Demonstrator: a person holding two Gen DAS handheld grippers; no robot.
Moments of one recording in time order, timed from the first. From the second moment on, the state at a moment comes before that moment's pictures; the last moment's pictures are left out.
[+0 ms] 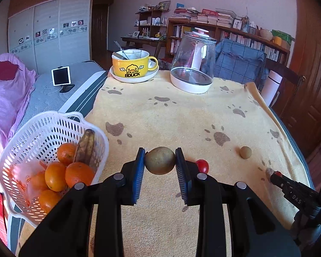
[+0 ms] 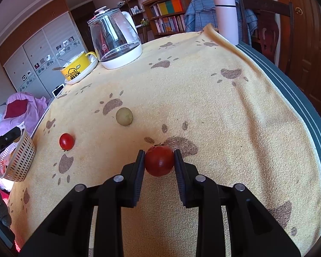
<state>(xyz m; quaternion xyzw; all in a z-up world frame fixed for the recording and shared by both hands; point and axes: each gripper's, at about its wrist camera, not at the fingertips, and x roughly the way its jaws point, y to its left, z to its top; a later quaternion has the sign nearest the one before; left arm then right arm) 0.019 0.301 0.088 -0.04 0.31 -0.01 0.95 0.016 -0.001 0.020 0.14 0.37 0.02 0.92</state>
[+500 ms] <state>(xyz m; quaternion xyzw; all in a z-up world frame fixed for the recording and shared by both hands) 0.019 0.402 0.081 -0.09 0.31 0.09 0.94 0.018 0.003 0.019 0.13 0.38 0.02 0.92</state>
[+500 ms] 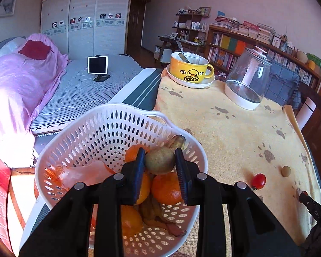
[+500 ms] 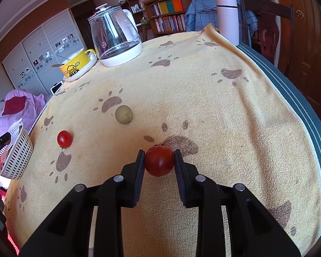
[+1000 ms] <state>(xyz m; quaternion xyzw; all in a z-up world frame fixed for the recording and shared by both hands) 0.007 0.447 0.083 -0.15 0.30 0.12 0.94 0.018 0.006 0.019 0.12 0.38 0.01 0.92</state>
